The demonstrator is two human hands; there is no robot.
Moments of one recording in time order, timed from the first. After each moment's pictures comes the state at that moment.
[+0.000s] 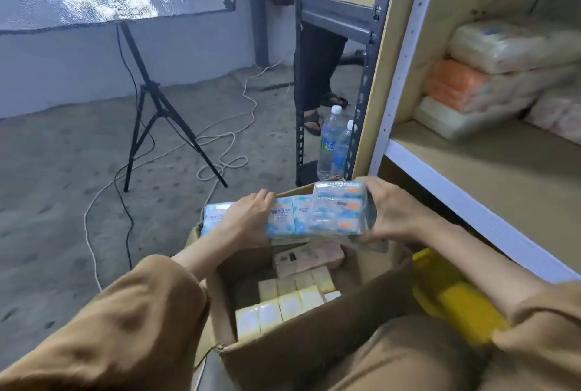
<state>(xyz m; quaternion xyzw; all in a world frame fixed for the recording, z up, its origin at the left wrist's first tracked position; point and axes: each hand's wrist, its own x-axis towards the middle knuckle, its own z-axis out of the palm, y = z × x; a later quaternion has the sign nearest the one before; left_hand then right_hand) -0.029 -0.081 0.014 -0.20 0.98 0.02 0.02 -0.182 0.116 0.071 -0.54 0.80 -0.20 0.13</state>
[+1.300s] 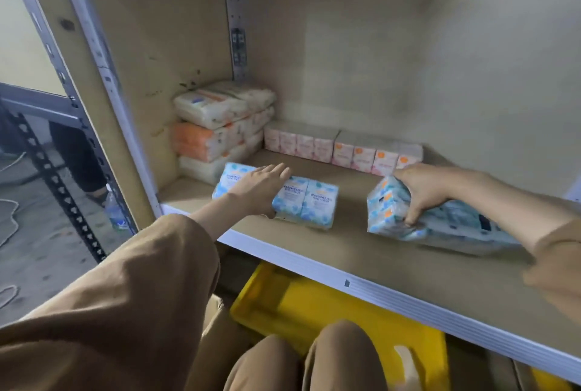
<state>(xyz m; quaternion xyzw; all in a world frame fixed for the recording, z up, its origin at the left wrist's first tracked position) -0.293 0.179 0.132 0.21 0.97 -0.07 -0.08 -0.271 0.450 0.194 -0.12 0.98 0.09 0.13</state>
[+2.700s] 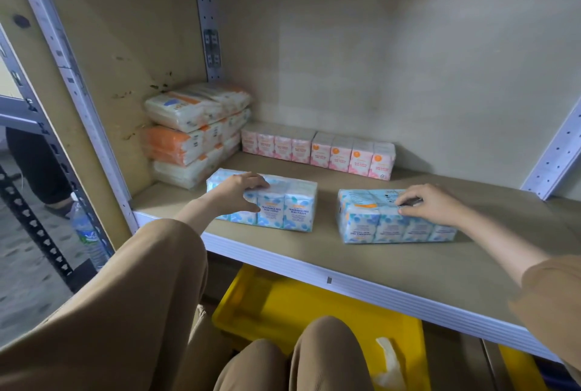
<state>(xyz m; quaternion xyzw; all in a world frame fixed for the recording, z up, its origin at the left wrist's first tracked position) -0.316 0.157 0.110 0.22 0.96 0.19 -0.02 -0.262 0.517 0.136 -0.04 0.98 -0.20 -0.04</state>
